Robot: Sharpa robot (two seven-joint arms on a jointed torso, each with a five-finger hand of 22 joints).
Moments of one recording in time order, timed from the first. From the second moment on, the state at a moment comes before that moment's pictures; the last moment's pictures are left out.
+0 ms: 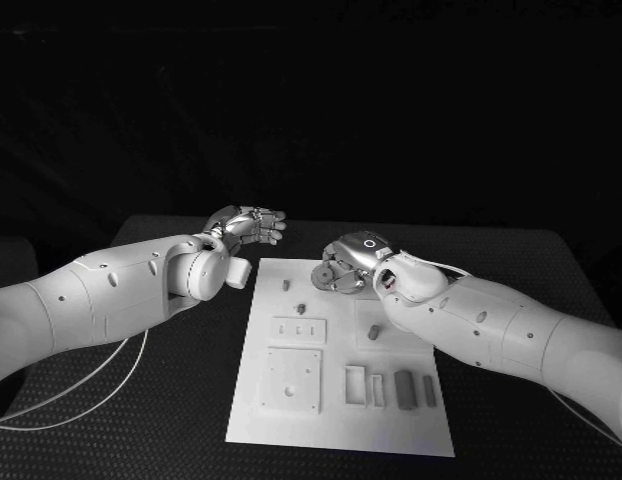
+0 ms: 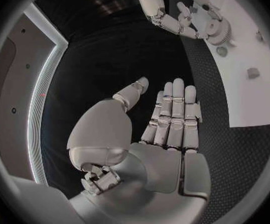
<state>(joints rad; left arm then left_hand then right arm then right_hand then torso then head) 1.23 -0.68 -0.13 1.13 0.02 -0.26 0.28 1.08 -0.09 0.53 -0.23 0.10 0.79 0.18 0.36 0.45 1.15 0.12 0.15 0.13 0.99 0.07 0.55 0.59 0.04 0.77 -0.02 0.53 1.31 1.15 -0.27 -0.13 0.88 -1.72 -0.47 0.00 0.99 -0.17 0.60 -0.28 0.08 0.98 0.07 0.36 0.44 0.95 -0.01 1.42 0.87 1.22 -0.11 1.33 0.97 0.24 1.04 -0.03 1.13 1.26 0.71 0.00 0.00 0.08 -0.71</state>
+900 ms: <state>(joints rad) 1.24 -0.67 -0.13 1.13 0.01 -0.26 0.27 1.08 -0.09 0.53 -0.23 0.10 0.79 0.18 0.36 0.45 1.15 0.12 0.15 0.13 0.99 0.07 0.55 0.59 0.04 0.77 -0.02 0.53 1.31 1.14 -0.24 -0.13 0.85 -1.77 -0.46 -0.04 0.99 -0.18 0.61 -0.27 0.07 0.98 0.07 0.35 0.45 0.95 -0.01 1.42 0.87 1.22 -0.11 1.33 0.97 0.25 1.04 -0.03 1.13 1.25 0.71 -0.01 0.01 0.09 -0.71</state>
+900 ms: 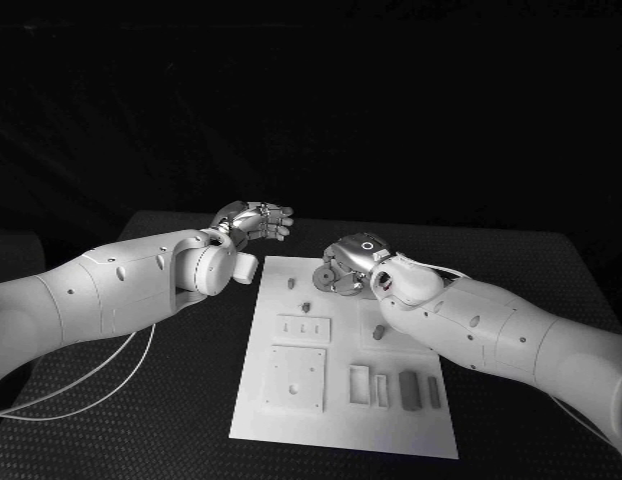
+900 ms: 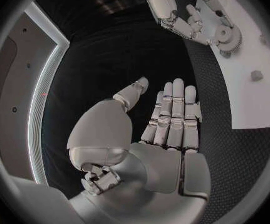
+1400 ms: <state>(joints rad) 1.26 -0.67 -0.13 1.14 0.01 -0.26 0.27 1.08 -0.09 0.53 -0.23 0.10 0.79 0.18 0.36 0.45 1.15 0.12 0.15 0.13 0.99 0.07 0.55 0.59 0.04 0.77 -0.02 0.53 1.31 1.14 -0.23 -0.13 0.85 -1.77 -0.46 -0.04 0.99 -0.18 0.62 -0.27 0.07 0.98 0.07 0.35 0.45 0.95 -0.01 1.42 0.87 1.22 -0.11 1.33 0.97 0.25 1.04 -0.02 1.13 1.25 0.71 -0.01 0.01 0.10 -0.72</state>
